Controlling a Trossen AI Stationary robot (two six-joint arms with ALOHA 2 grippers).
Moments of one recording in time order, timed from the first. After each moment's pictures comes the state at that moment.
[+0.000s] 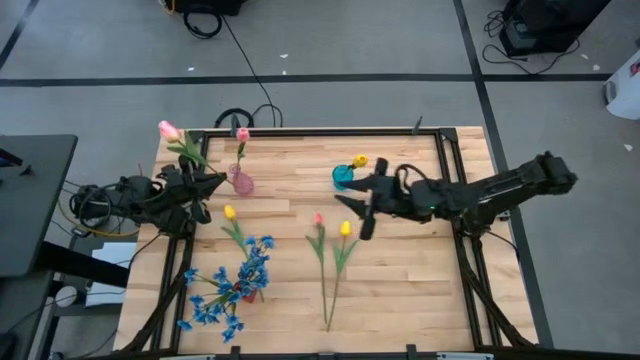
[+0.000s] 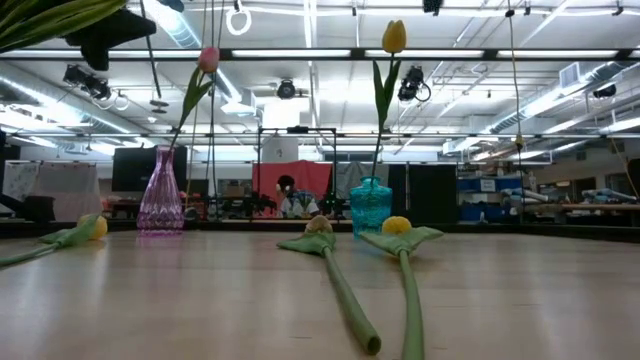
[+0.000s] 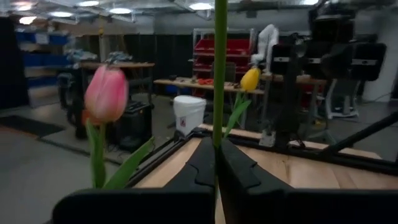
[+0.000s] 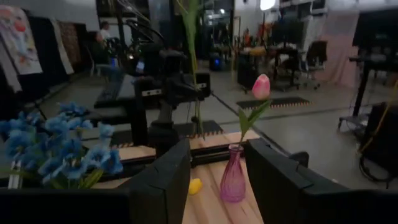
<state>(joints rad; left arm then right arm) -0.20 0.05 0.37 -0.17 -0.60 0.01 0.21 1.24 0.91 0.34 0.47 0.03</state>
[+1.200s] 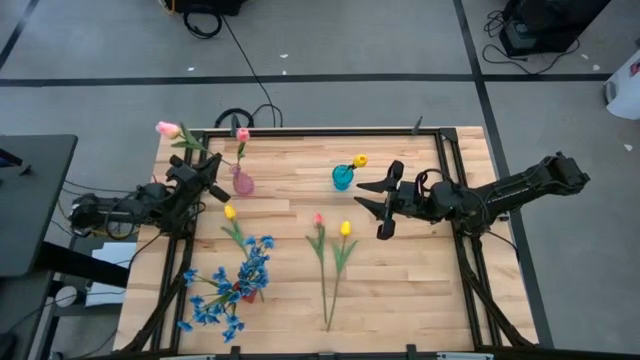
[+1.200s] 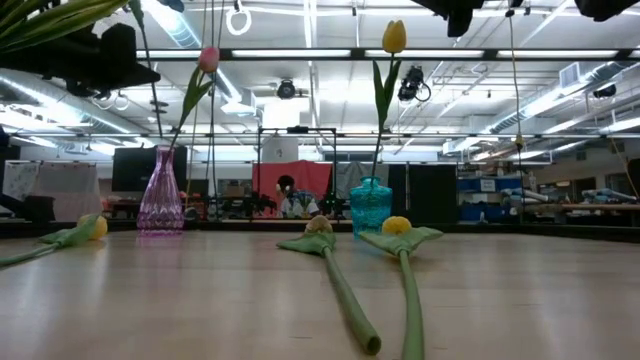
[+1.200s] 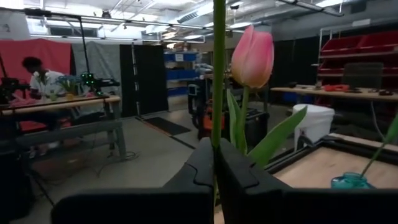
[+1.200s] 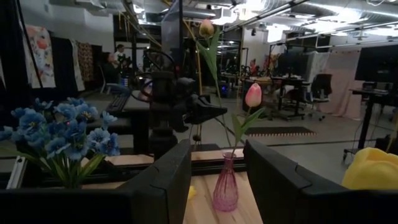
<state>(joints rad) -0.07 0.09 0.12 0.26 -0.99 0.25 0.19 1.09 0.60 0.64 0.40 -0.08</state>
